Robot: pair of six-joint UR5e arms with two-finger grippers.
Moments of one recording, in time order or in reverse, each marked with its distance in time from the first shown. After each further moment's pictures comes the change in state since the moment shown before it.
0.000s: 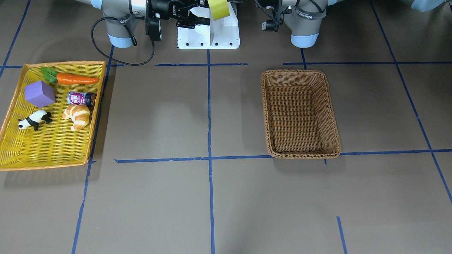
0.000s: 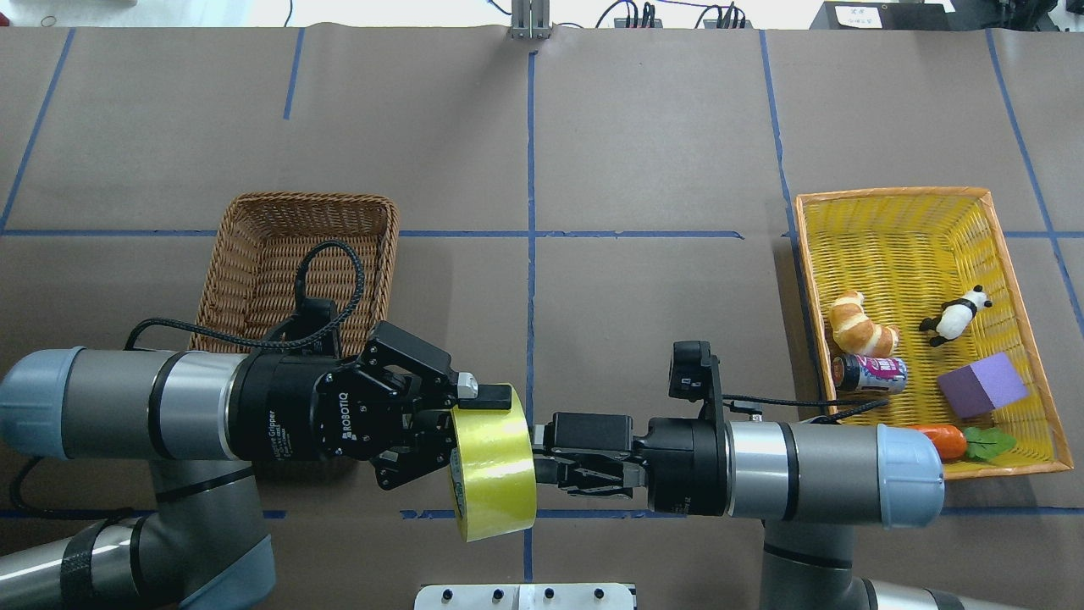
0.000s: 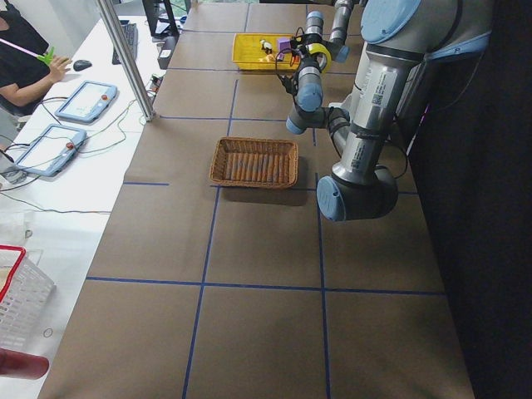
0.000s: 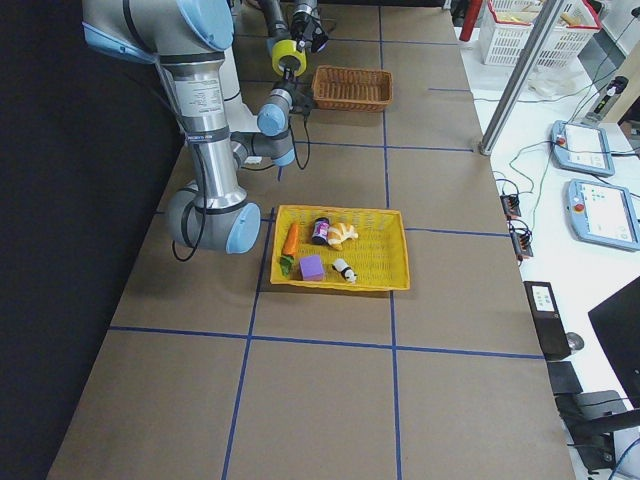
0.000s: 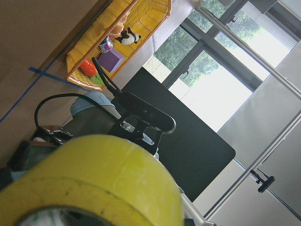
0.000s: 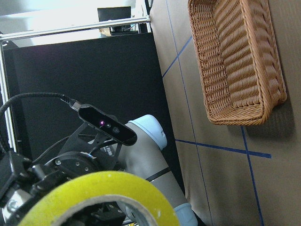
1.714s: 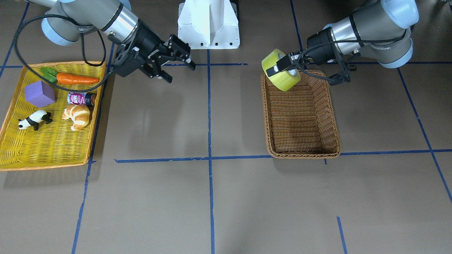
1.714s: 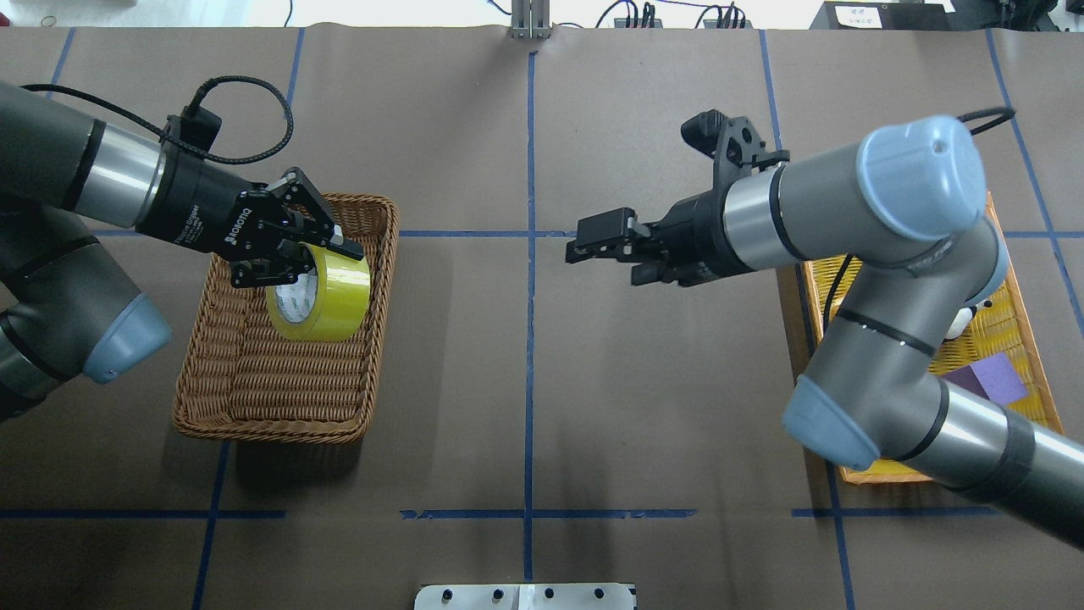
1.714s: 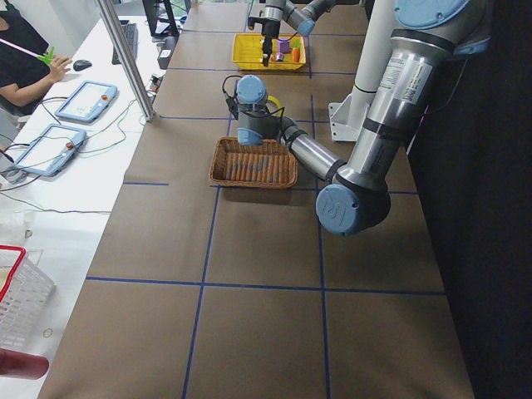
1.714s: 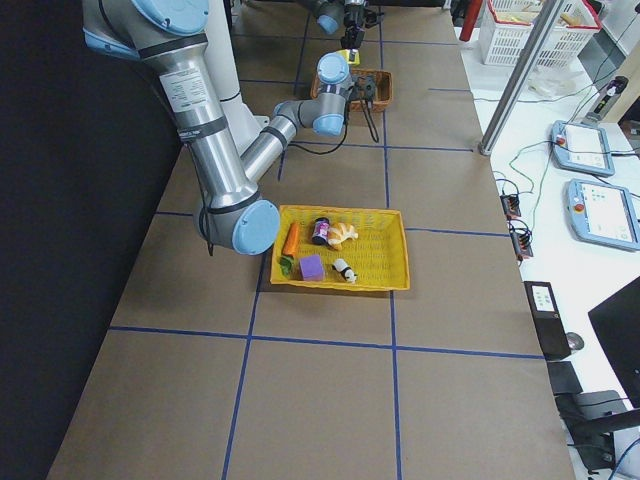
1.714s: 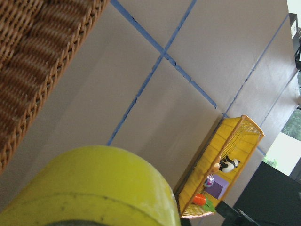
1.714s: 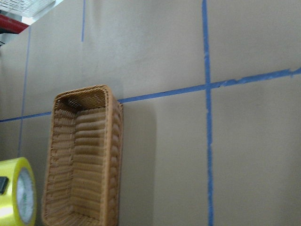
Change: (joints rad) left arm -0.467 0.033 0.091 0.706 -0.586 0.547; right arm 0.456 0.094 0.125 -1.066 0.394 -0.475
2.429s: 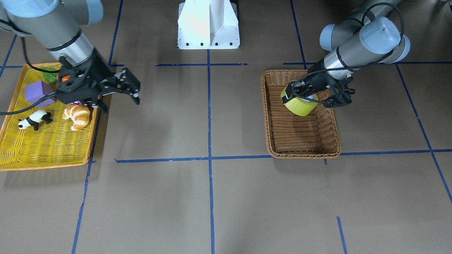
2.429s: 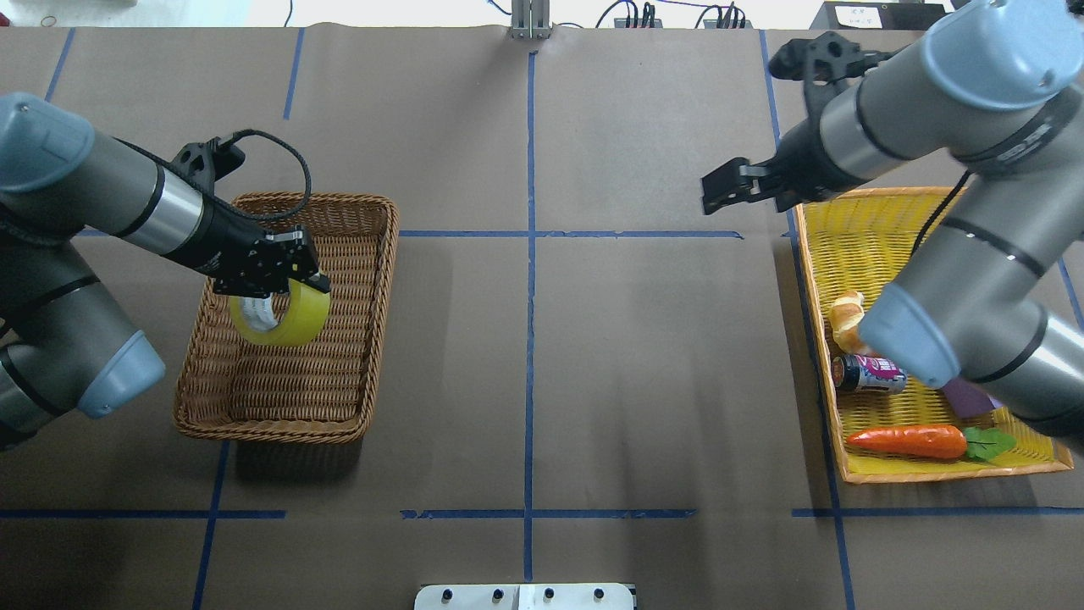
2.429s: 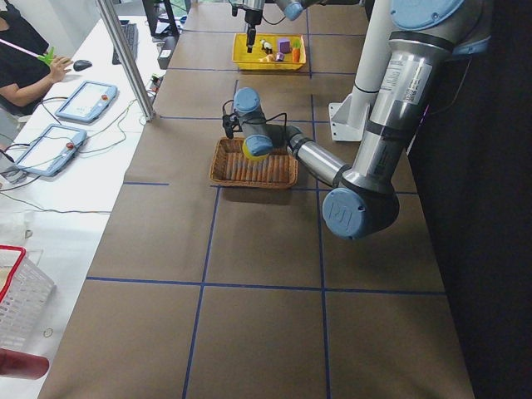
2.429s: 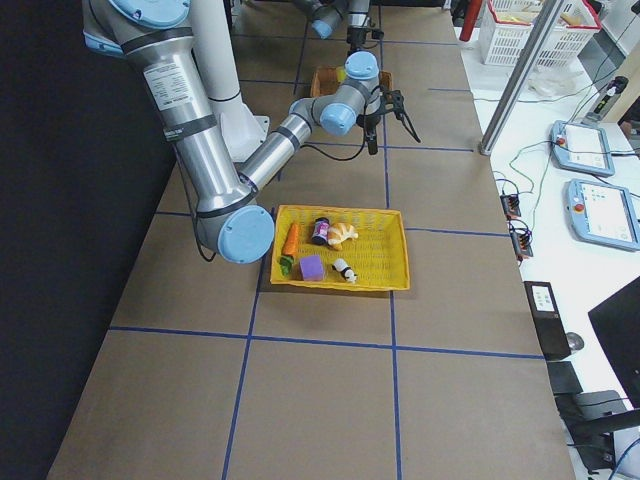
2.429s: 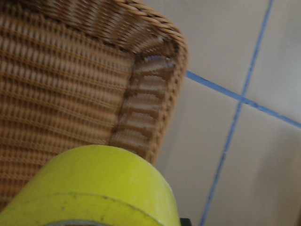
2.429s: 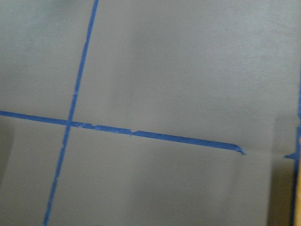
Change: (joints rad) left arm 0.055 0.073 0.011 0.384 0.138 0.577; right arm 0.201 -0.049 0.039 -0.455 0.054 -0.544
